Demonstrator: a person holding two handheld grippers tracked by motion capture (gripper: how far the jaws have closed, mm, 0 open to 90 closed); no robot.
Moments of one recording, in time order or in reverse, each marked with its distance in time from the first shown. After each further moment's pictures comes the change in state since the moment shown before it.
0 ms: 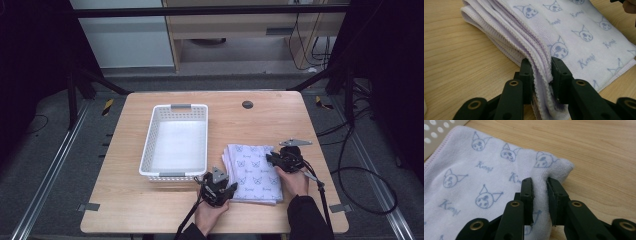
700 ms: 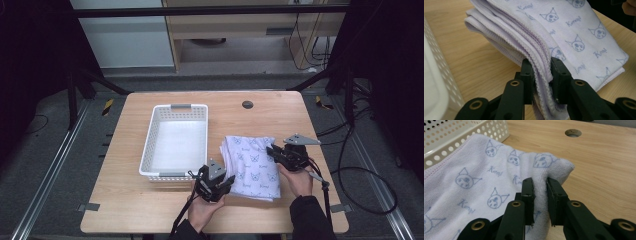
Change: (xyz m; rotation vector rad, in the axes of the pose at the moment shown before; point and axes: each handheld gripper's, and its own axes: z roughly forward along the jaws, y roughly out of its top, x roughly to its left) left arm -0.007 0.034 -0.044 -0.050 0.023 0.107; right arm 0.022 0.022 -0.042 -0.151 0.014 -0.079
